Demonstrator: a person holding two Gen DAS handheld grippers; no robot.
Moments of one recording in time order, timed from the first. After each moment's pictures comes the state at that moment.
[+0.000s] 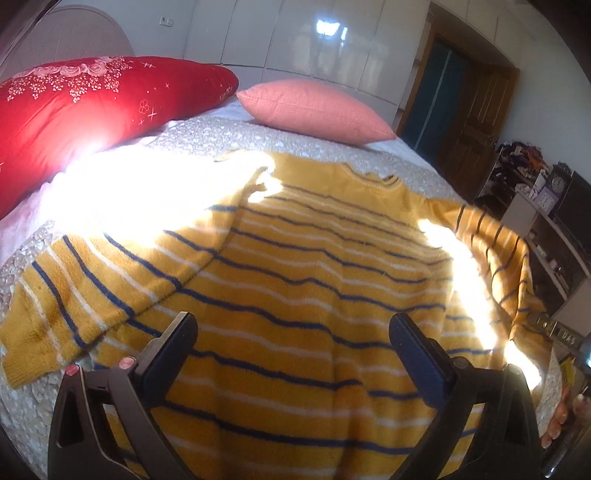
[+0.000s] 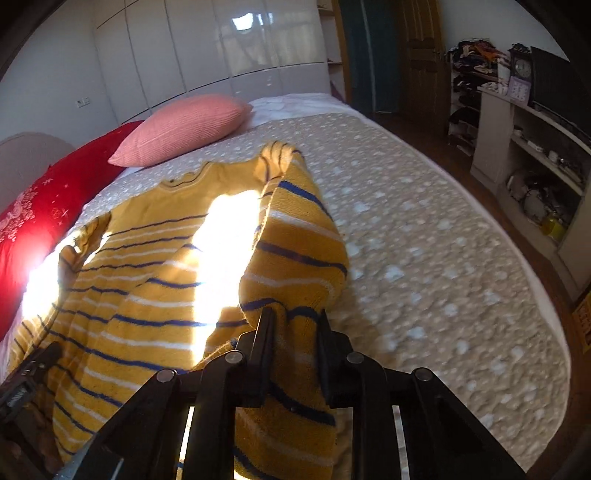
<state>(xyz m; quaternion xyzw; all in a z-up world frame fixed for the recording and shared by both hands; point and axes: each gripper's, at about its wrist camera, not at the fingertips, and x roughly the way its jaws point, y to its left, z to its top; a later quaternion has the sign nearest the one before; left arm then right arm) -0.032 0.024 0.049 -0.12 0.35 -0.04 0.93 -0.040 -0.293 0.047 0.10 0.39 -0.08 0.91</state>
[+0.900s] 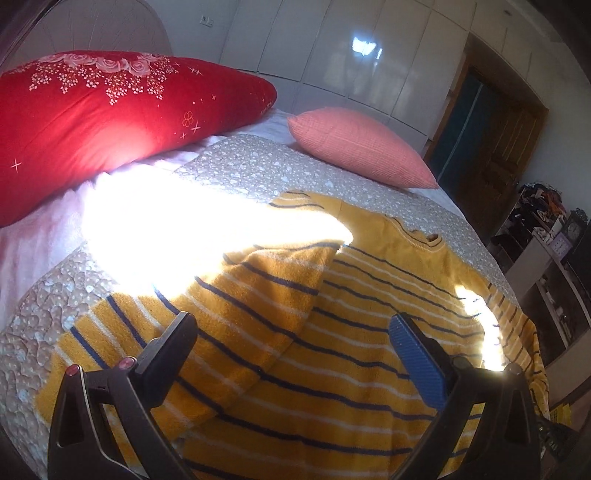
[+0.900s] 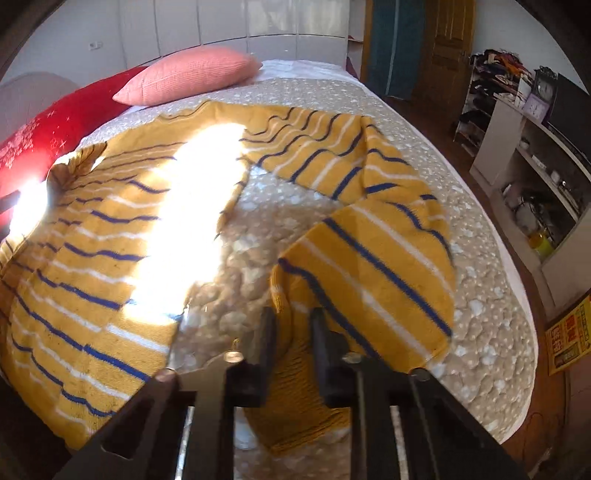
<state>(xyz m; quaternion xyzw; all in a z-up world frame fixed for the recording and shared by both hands) 0.003 0.100 0.070 -0.16 0.33 0.02 0.93 -0.087 -0.307 0.033 0.04 0.45 -0.06 0.89</state>
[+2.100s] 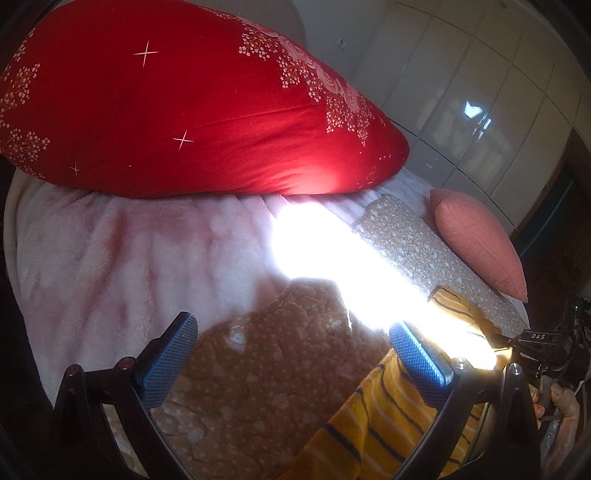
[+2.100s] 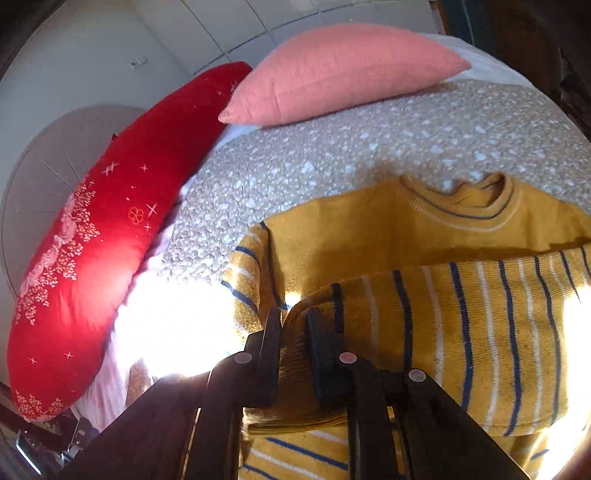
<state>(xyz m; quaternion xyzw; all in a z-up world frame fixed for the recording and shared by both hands) -0.026 0.284 0.064 -0.28 0.29 0.20 0.89 0.204 -0.023 0.059 0.19 0.50 0.15 0.83</state>
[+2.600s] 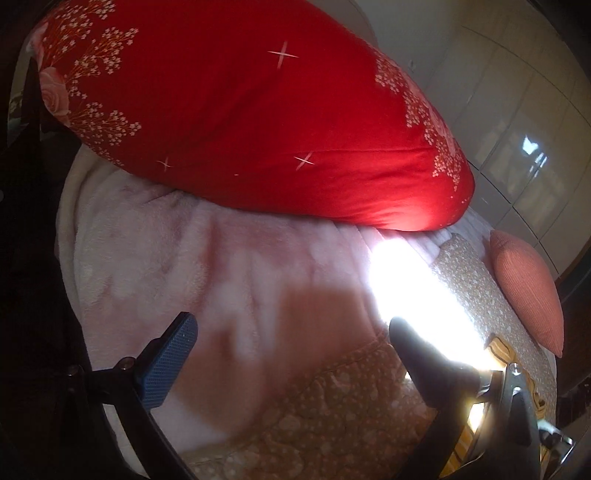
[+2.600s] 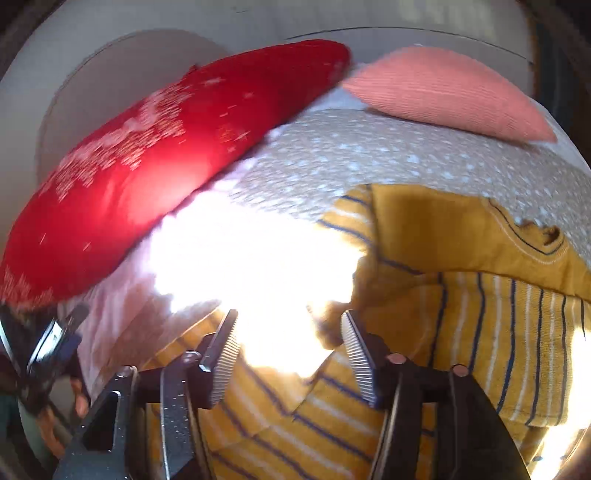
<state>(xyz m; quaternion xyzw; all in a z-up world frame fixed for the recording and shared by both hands) -0.059 0.347 0.053 -0.32 0.27 0.33 0.85 0.086 0.064 0.105 -0.03 0.46 0.33 0.83</state>
